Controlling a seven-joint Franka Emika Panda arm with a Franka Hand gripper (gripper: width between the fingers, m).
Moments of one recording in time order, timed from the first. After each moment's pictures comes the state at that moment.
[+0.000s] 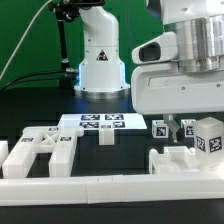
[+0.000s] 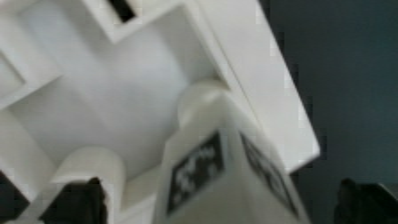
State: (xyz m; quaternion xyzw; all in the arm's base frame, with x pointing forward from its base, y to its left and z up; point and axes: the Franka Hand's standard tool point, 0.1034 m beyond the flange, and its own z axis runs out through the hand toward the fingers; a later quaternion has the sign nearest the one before) arm 0.648 0.109 0.070 -0.97 0.22 -0.03 0.07
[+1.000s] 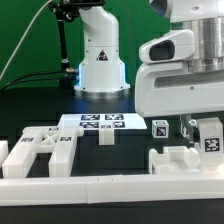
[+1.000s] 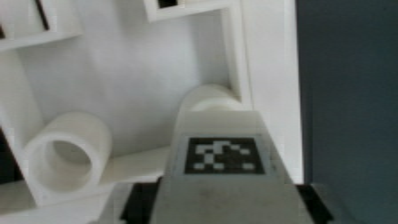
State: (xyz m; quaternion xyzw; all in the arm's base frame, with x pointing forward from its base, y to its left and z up) arm 0.650 0.113 0.072 -0.99 0.10 -0.02 0.06
